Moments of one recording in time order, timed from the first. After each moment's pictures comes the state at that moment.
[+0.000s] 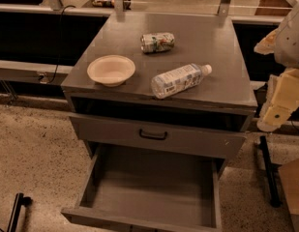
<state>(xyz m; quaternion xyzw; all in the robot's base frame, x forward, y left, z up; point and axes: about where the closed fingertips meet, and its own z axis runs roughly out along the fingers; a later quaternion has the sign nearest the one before) 0.438 -0.217 0.976 -0.60 0.78 -0.03 0.16</state>
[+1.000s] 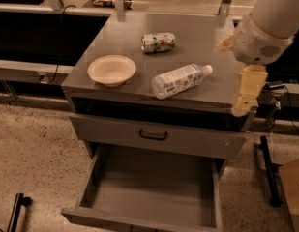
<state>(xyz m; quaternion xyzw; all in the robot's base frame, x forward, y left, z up) 0.508 -0.187 0.933 -0.70 0.70 -0.01 0.15</state>
